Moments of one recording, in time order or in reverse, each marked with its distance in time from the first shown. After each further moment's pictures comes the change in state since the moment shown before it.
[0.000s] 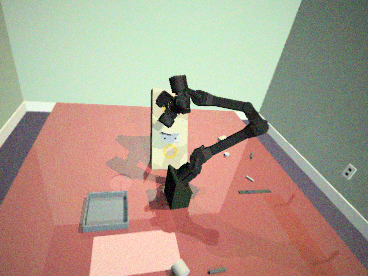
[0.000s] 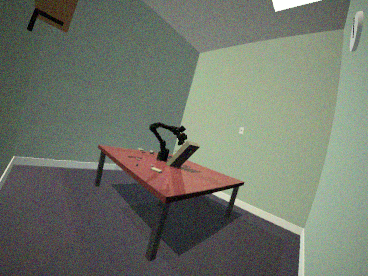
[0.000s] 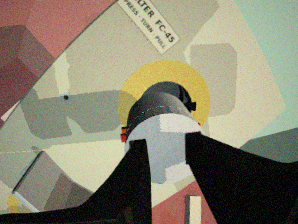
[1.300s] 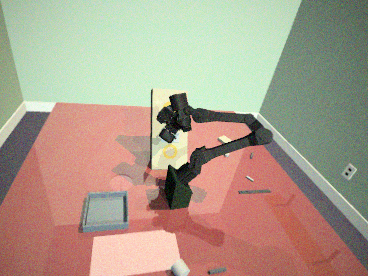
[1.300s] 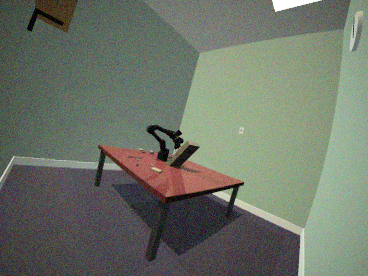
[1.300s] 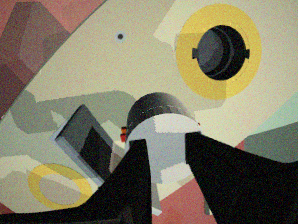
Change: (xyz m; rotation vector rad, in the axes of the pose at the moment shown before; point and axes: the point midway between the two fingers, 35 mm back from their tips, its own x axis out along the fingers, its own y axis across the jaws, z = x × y) arm 0.002 0.053 -0.041 0.012 -0.003 -0.011
